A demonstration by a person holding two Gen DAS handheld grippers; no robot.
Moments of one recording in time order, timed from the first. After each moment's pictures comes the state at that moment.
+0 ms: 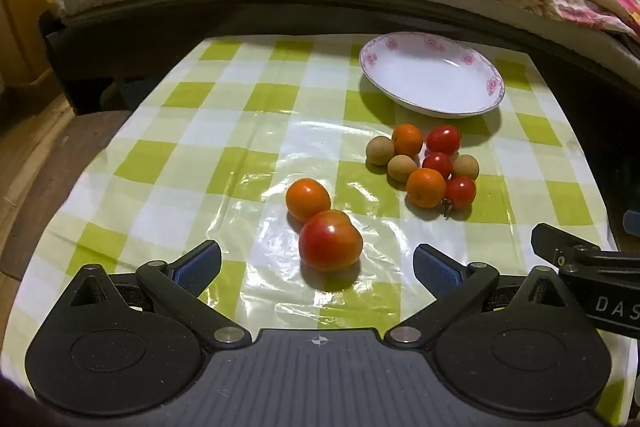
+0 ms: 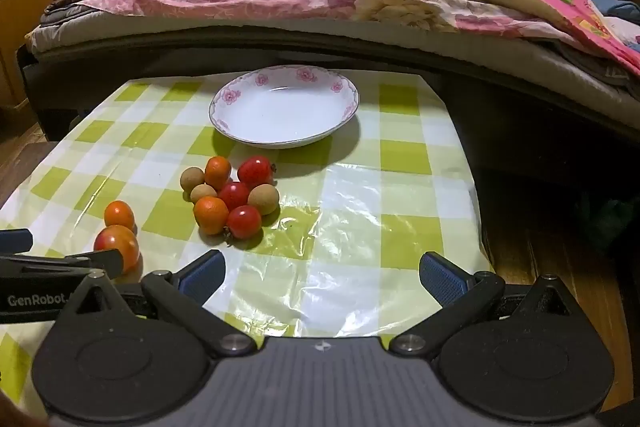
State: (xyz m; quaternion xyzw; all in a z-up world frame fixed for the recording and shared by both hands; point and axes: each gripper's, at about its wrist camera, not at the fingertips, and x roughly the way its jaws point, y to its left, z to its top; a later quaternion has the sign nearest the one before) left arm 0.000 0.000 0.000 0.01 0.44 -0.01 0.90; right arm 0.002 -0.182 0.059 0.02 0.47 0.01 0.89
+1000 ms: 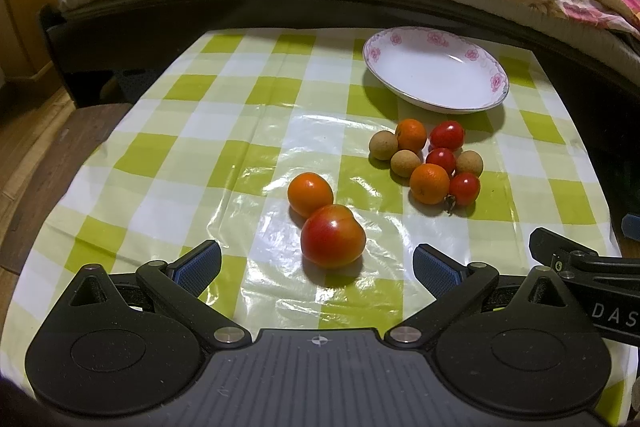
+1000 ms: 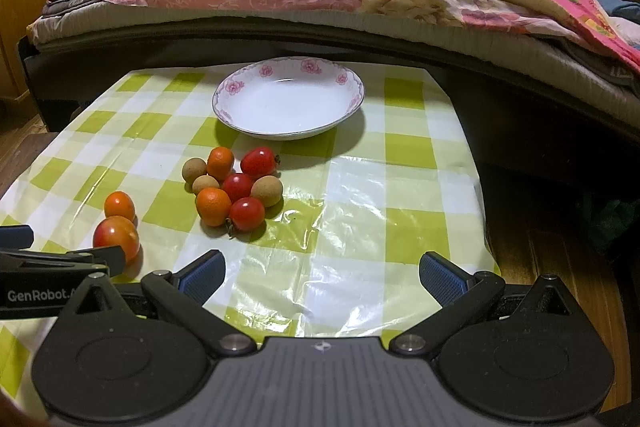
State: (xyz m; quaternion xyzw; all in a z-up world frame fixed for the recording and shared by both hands) left arm 0.000 0.001 -0.007 0.00 0.45 0.00 0.90; right arm 0.002 -0.178 0.055 0.00 0.47 0.01 0.88
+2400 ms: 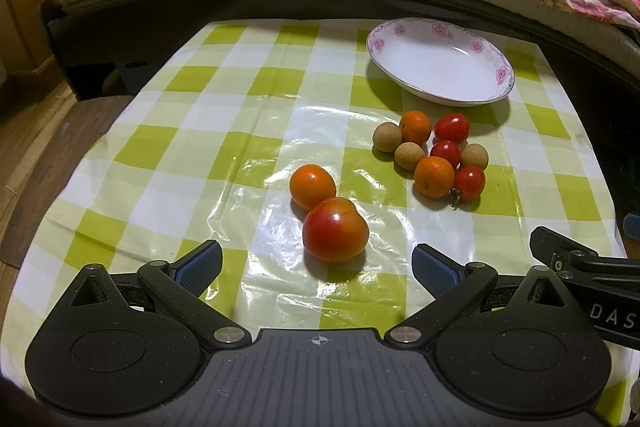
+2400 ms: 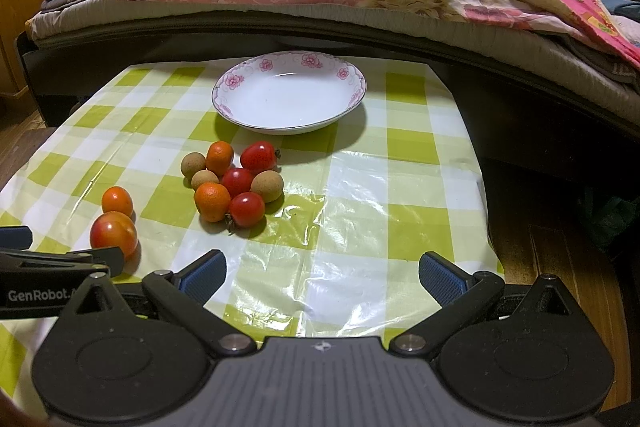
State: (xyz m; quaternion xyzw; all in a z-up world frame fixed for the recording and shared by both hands) left arm 0.002 0.002 -0.008 0.00 0.46 0.00 0.89; right arm 0.004 -0.176 0.053 0.00 0.47 0.01 0.88
